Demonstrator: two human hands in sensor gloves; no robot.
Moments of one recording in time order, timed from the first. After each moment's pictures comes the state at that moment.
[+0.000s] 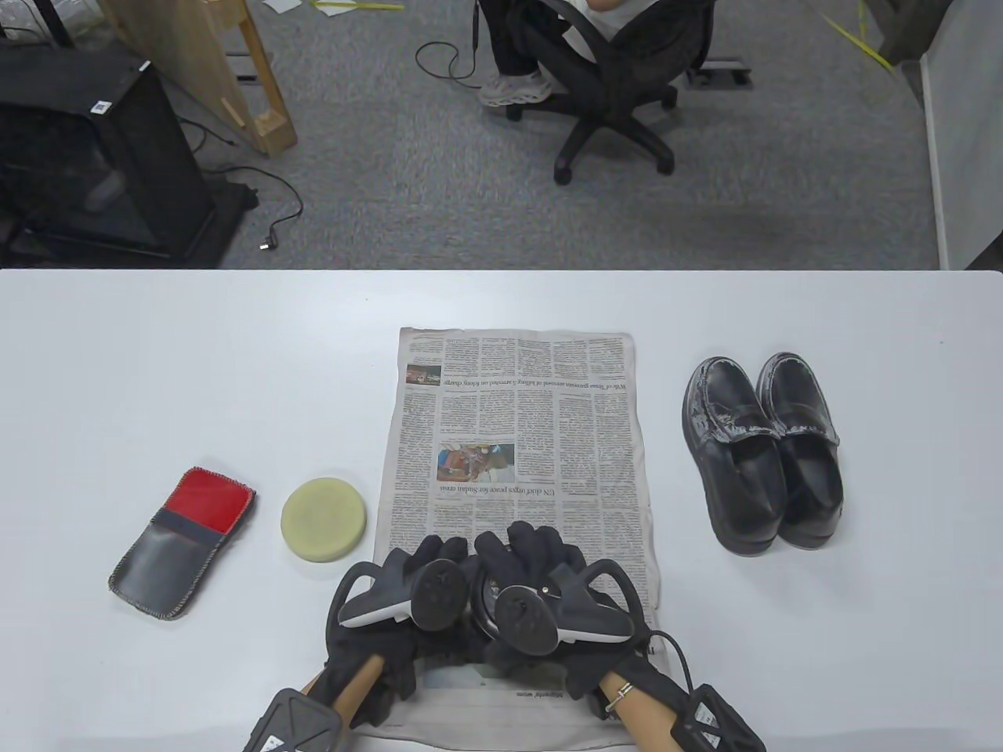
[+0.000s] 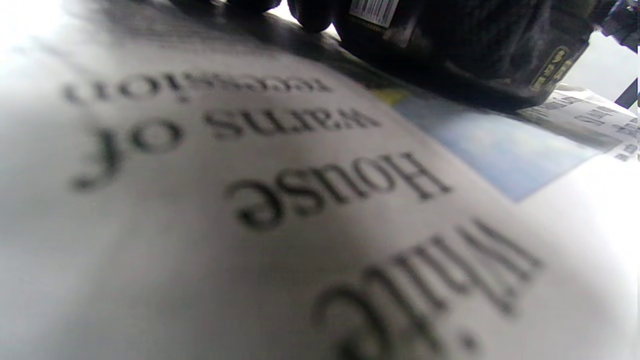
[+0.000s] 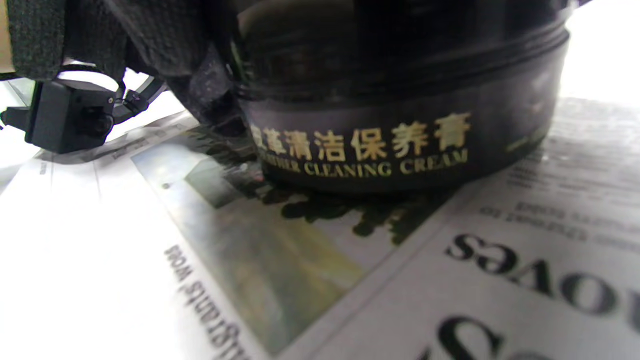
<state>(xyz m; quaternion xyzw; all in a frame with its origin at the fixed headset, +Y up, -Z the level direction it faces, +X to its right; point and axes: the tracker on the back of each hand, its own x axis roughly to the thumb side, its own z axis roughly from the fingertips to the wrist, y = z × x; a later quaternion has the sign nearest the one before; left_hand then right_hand) -0.123 -0.785 -0.223 -0.24 -0.27 0.06 0.93 0.040 -0.747 -0.203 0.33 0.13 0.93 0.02</state>
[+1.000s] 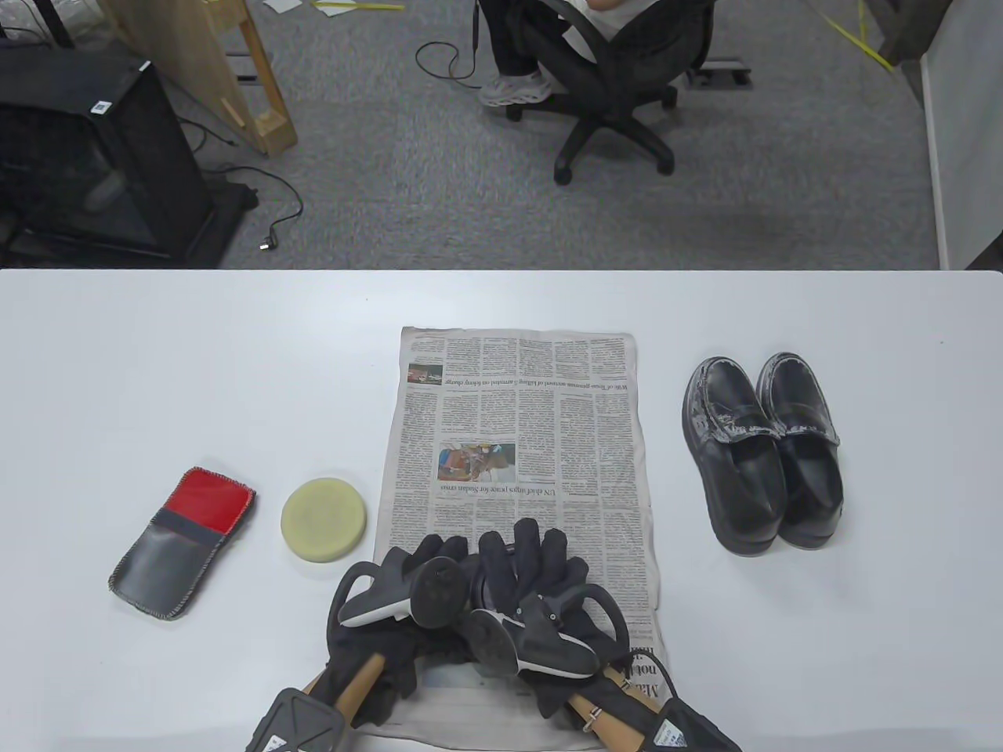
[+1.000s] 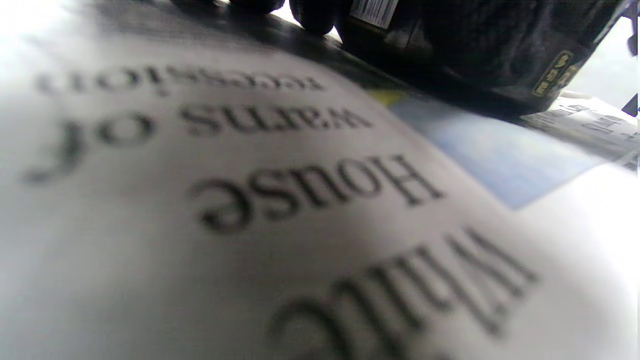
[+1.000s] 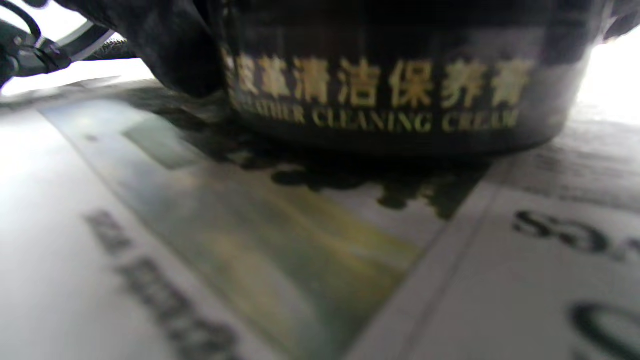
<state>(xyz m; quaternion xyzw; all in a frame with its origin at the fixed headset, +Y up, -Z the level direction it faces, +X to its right) -0.123 -0.785 -0.224 -0.23 -0.27 0.07 0.93 0.021 -0.750 -0.193 0.26 0.11 0.96 -0.03</state>
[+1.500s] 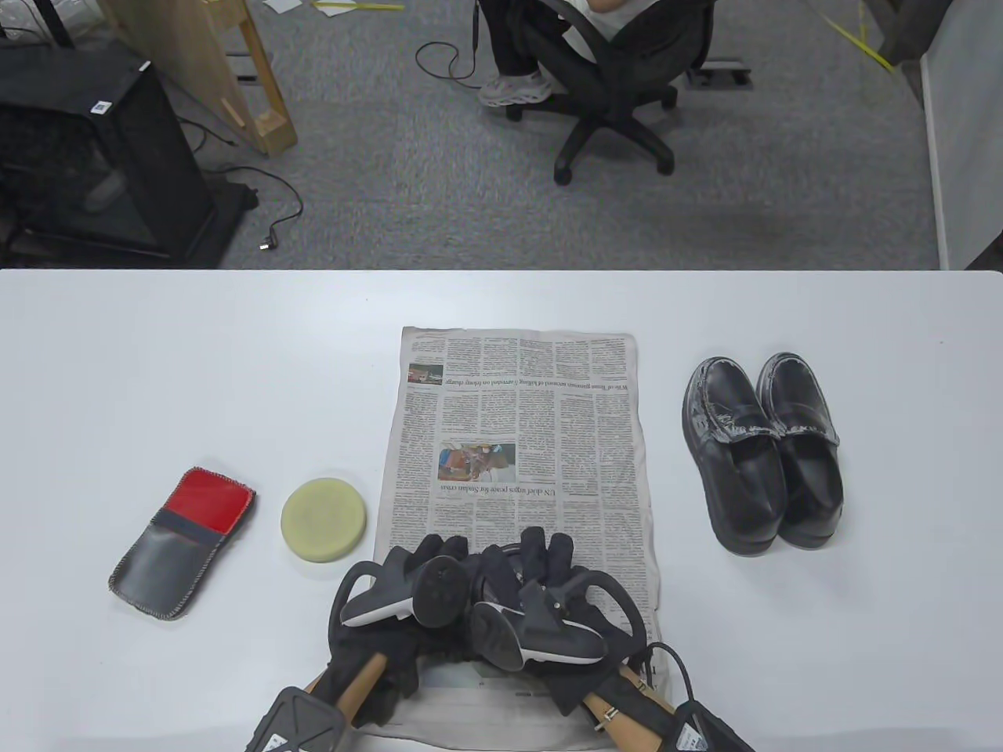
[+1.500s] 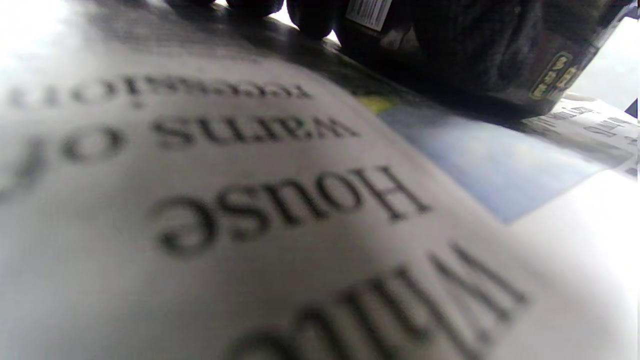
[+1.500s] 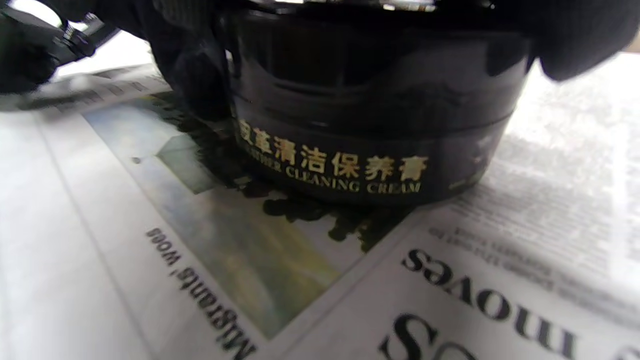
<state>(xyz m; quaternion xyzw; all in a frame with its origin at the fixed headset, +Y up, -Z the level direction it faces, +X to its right) -0.121 -0.785 -0.225 -0.23 -0.26 0.07 0.93 0.018 -0.733 -0.187 0.27 0.11 0.95 -0.11</state>
